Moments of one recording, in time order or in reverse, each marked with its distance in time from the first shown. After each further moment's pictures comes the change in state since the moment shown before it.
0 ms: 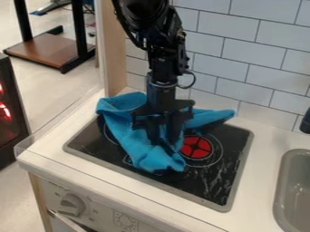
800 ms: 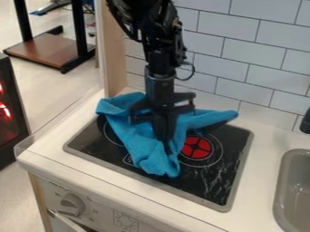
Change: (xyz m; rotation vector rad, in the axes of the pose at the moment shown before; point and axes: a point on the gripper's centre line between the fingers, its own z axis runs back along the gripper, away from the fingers) arm 0.002 0.009 0.022 -0.050 -0.017 0.015
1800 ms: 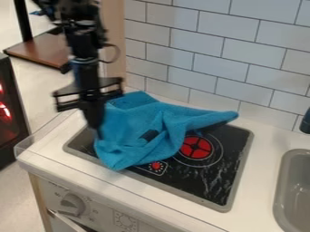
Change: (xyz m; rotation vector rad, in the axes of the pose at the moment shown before) arm 0.045 0.111 0.020 0.061 -0.019 0.144
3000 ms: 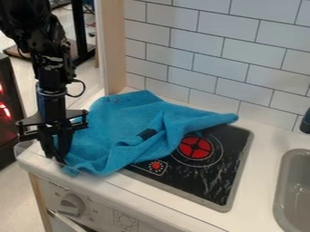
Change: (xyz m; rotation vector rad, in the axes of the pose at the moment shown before) arm 0.007 0.050 -0.044 0.157 0.037 0.092
